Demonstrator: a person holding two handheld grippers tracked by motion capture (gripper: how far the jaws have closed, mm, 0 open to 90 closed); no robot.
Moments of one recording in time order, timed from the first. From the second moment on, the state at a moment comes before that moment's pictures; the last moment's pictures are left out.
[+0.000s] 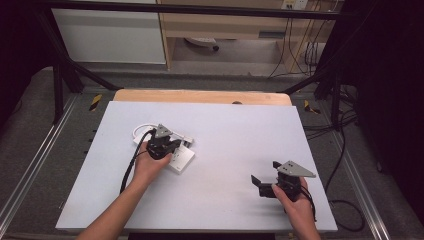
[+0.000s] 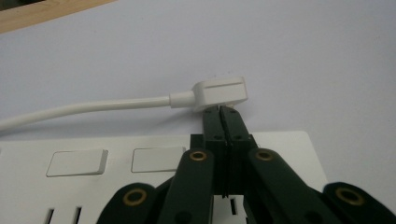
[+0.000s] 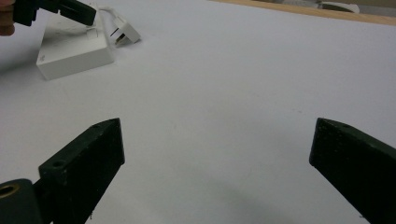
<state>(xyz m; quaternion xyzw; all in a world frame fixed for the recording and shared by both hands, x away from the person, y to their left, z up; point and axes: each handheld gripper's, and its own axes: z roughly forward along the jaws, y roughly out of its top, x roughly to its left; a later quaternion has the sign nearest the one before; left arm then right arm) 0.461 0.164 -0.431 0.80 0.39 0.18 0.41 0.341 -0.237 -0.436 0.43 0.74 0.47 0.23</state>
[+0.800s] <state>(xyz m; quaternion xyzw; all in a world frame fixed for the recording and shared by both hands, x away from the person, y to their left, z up) 0.458 0.167 -0.438 0.80 0.39 0.19 0.42 0.341 -0.236 -0.436 0.42 0.74 0.47 0.23</state>
